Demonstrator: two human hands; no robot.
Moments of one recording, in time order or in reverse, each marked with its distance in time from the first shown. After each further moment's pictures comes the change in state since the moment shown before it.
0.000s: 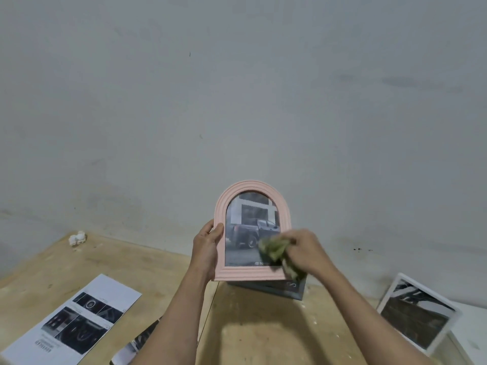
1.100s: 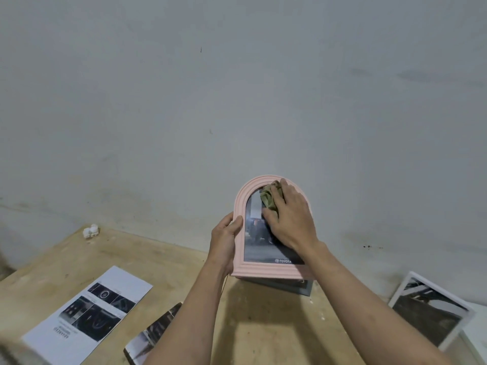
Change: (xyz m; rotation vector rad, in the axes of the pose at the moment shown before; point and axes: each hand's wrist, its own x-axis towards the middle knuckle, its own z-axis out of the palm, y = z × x) left_hand -0.015 0.010 0.019 -0.116 -0.072 -0.045; right_hand 0.055 -0.020 0.029 -0.526 0.258 -0.361
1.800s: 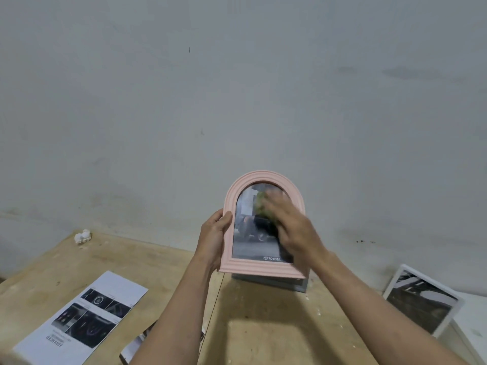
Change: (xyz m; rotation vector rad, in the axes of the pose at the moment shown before) left_hand 0.006 0.013 -0.009 0.079 -0.063 0.040; right_hand -0.036 0.014 -0.020 0.427 0.083 -0.258
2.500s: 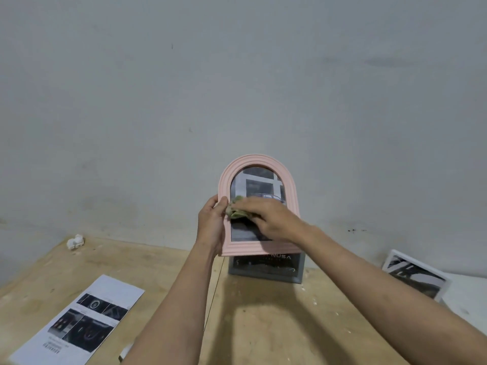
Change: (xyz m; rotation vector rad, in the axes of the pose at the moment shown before) left_hand 0.003 0.012 0.026 0.061 0.111 0.079; right_hand 0.029 -0.016 -0.002 -0.004 -0.334 0.009
